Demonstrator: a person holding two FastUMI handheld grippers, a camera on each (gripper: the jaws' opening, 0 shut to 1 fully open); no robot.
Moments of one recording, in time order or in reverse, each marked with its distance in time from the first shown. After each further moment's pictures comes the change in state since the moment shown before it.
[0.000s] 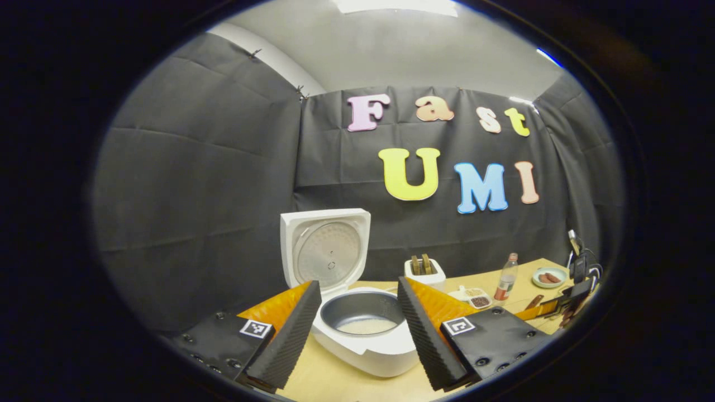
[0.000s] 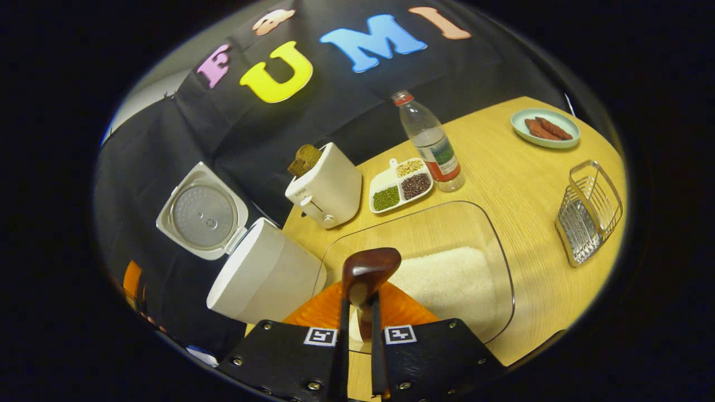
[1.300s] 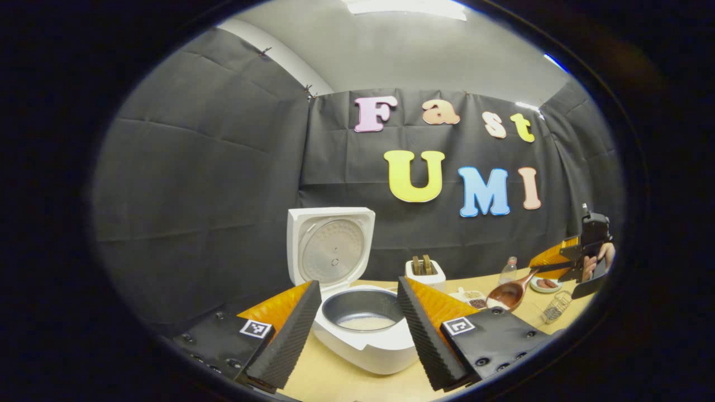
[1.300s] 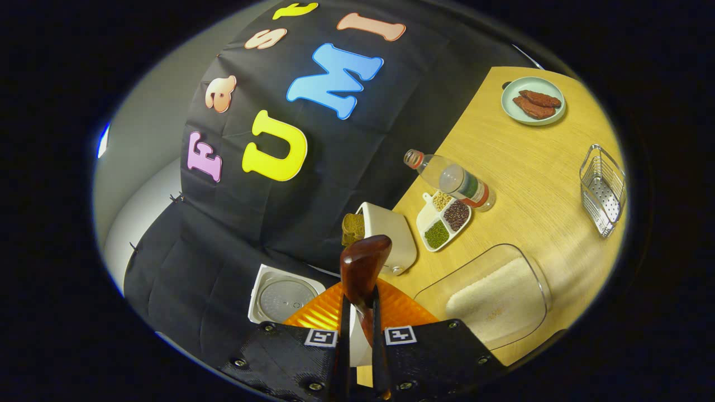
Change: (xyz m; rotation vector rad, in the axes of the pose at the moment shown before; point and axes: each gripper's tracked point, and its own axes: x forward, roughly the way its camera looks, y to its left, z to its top) left arm -0.018 0.016 -0.007 -0.044 0.001 0.025; right arm -0.045 0.084 0.119 0.339 -0.143 0.253
